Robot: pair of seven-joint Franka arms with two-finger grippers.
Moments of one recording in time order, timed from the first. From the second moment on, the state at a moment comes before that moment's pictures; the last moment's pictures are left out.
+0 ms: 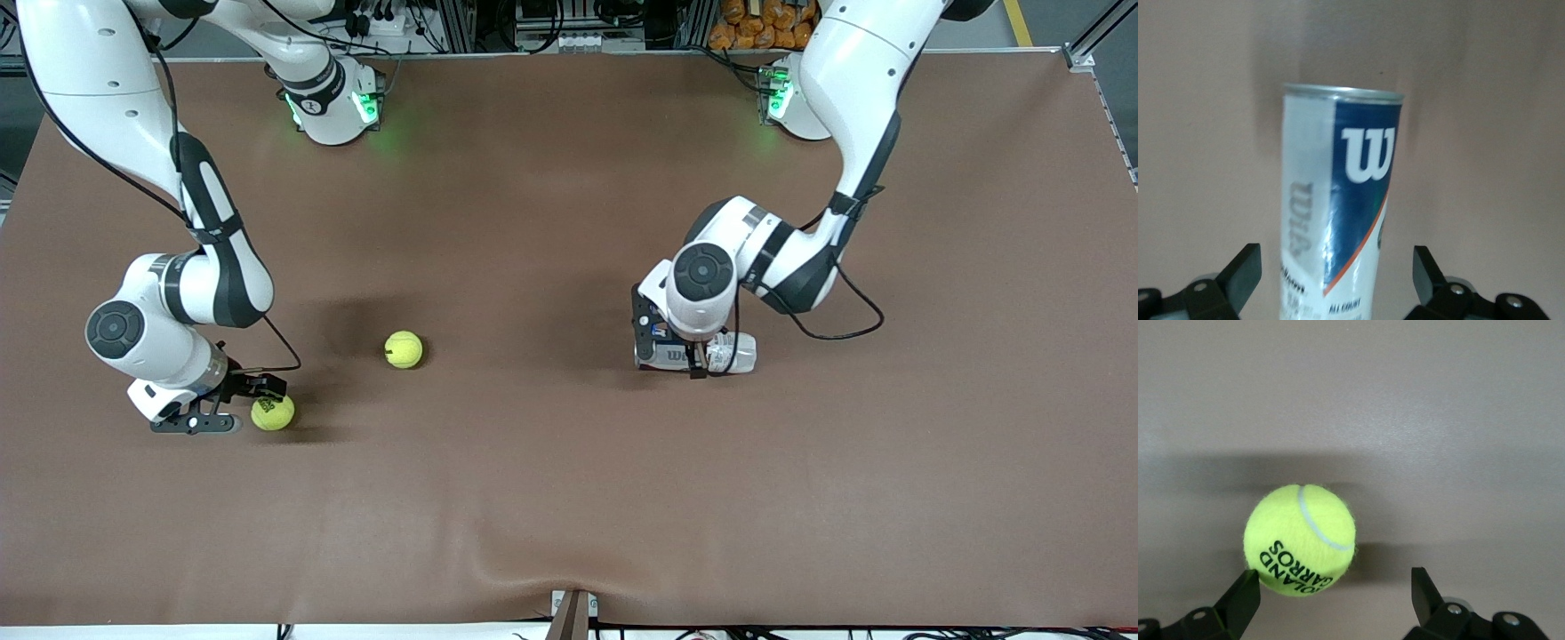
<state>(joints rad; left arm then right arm) -0.42 0.58 -0.18 -1.74 0.23 2.19 0.84 0.04 0.55 -0.09 -1.88 0.00 2.47 -0.06</state>
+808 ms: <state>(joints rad) -0.39 0.53 -0.18 -1.86 0.31 2.29 0.95 0.05 0.60 -0.09 -1.86 0.02 2.53 -0.03</state>
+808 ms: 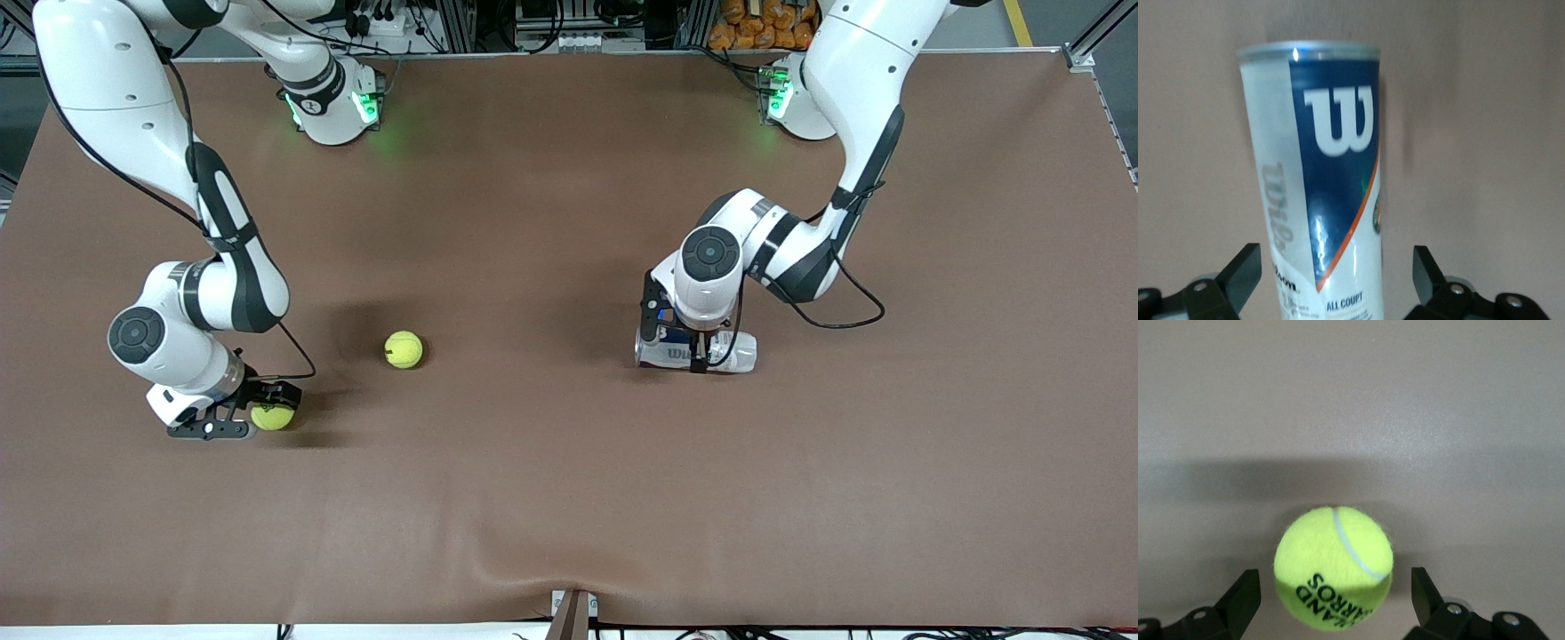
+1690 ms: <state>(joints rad) -0.34 0.56 -0.18 -1.94 0.34 2.50 0.96 0.05 0.65 -0.09 -1.81 0.02 2.54 -0.02</state>
